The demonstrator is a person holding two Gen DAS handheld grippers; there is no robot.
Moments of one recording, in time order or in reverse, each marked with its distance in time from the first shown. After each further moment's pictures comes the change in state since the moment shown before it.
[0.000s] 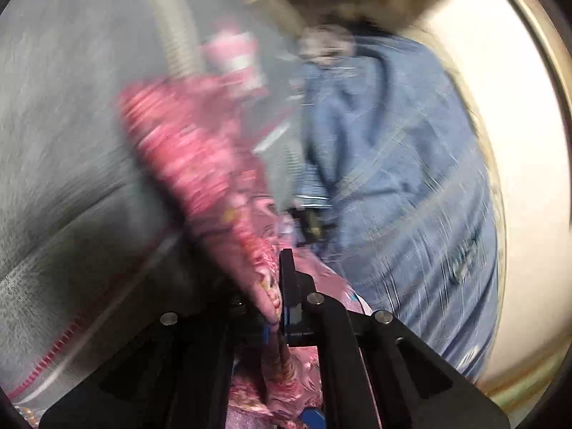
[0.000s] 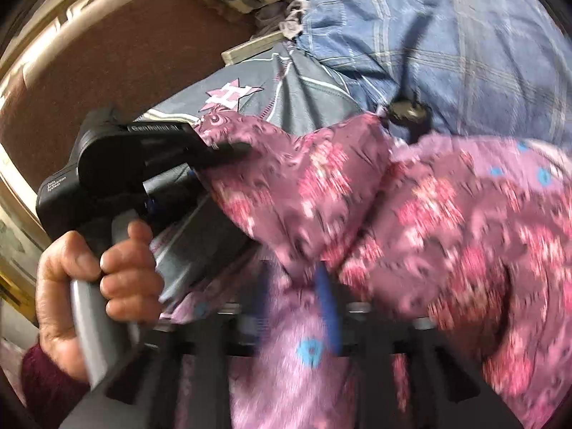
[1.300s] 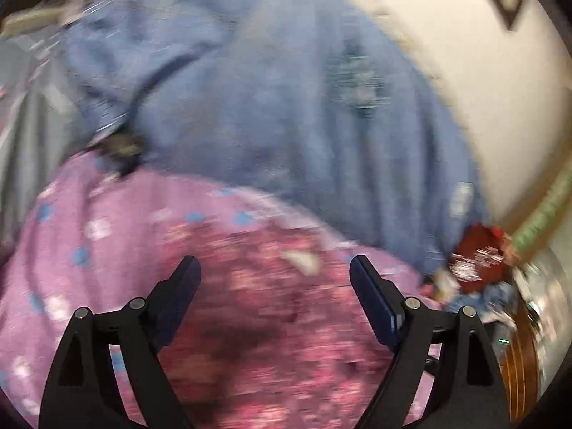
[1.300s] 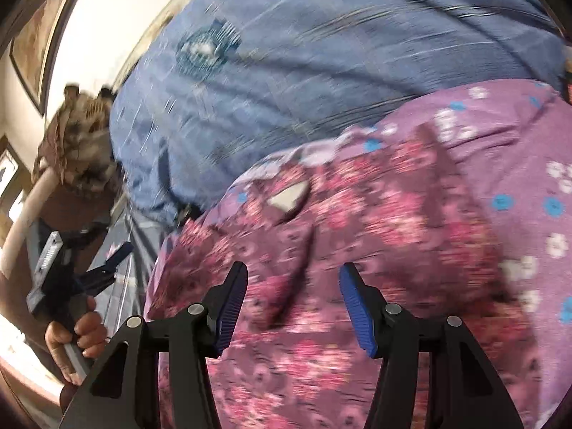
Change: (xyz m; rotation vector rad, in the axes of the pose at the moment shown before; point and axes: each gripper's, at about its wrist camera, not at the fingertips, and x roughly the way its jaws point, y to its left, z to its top) left arm 0.053 -0.172 -0.111 0.489 0.297 -0.077; right arm -0.224 -0.196 -0.086 0.463 -0.270 -0.279
